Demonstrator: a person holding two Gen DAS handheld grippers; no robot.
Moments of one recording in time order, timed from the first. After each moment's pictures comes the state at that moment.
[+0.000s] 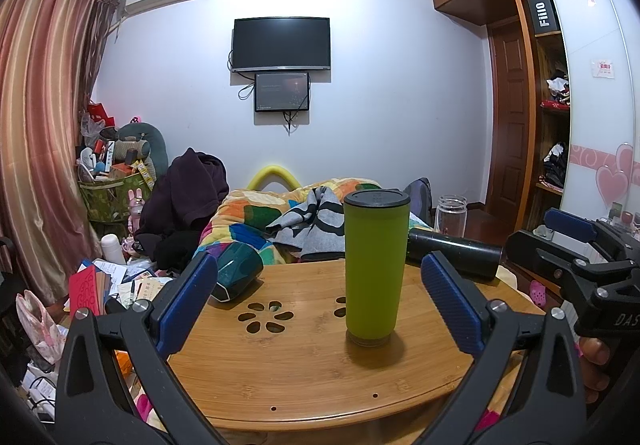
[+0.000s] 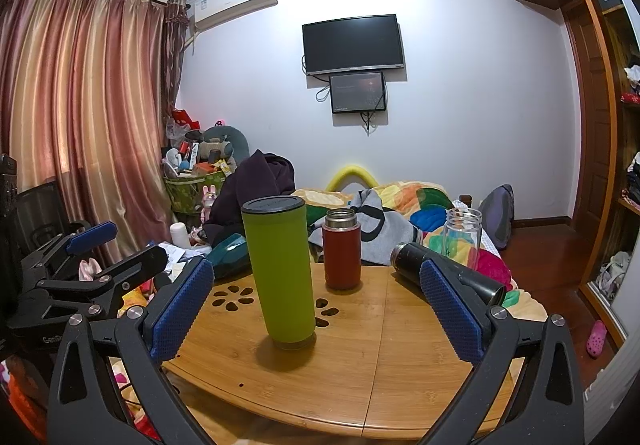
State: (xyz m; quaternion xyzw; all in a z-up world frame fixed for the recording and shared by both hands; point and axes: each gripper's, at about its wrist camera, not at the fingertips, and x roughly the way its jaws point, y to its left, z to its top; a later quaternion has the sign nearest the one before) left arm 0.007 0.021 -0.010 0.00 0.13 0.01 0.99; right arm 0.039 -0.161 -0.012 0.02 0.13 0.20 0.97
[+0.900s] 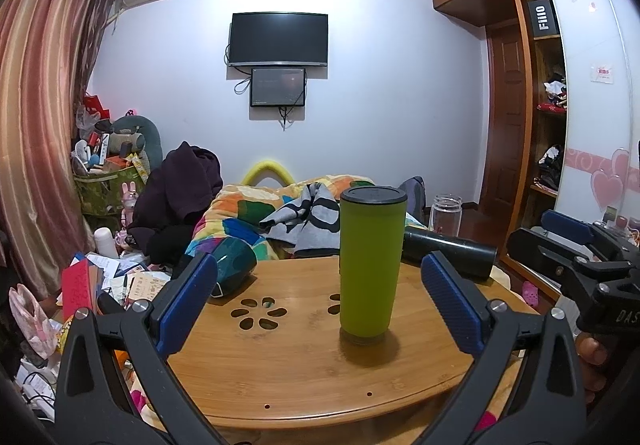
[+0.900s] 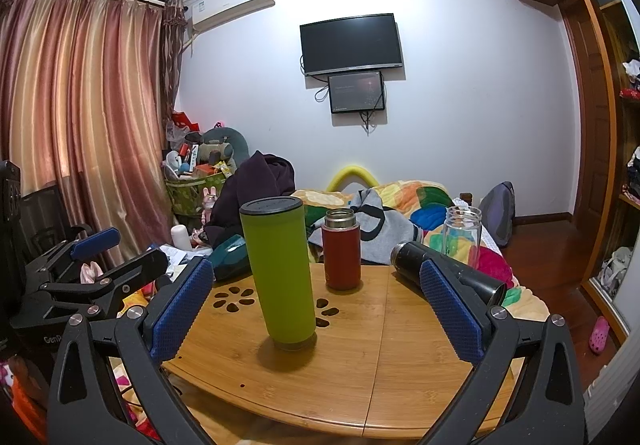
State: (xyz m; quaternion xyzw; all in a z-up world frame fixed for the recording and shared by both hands) left arm 0.010 0.027 -0.010 -0.01 0.13 0.00 0.99; right arm 0.038 -0.161 -0.010 0.02 0.13 0.20 0.97
